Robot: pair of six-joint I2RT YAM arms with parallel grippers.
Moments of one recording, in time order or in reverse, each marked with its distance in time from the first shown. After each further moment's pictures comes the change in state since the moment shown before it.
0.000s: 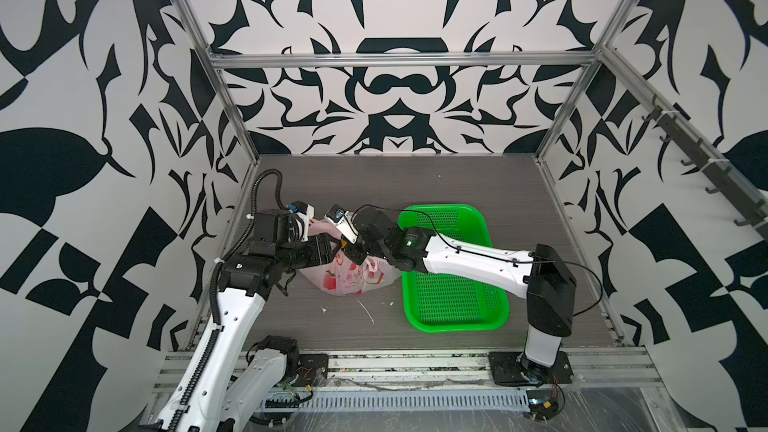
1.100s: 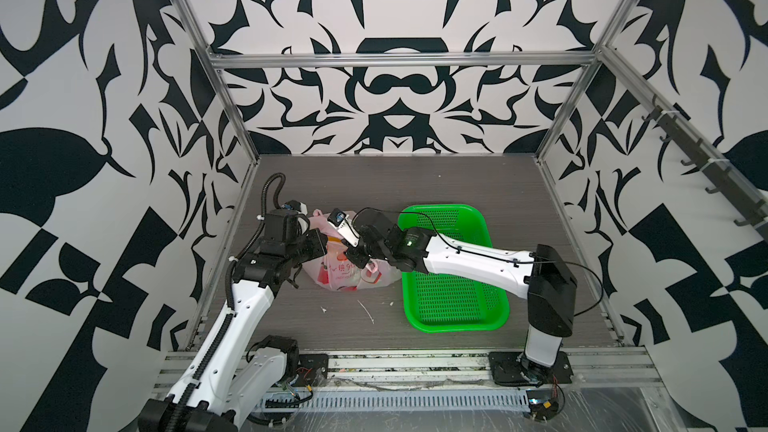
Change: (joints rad) left arm -0.006 0.044 -0.122 0.244 -0.218 -0.138; right arm 0.001 -0.011 -0.008 -0.064 -0.016 -0.003
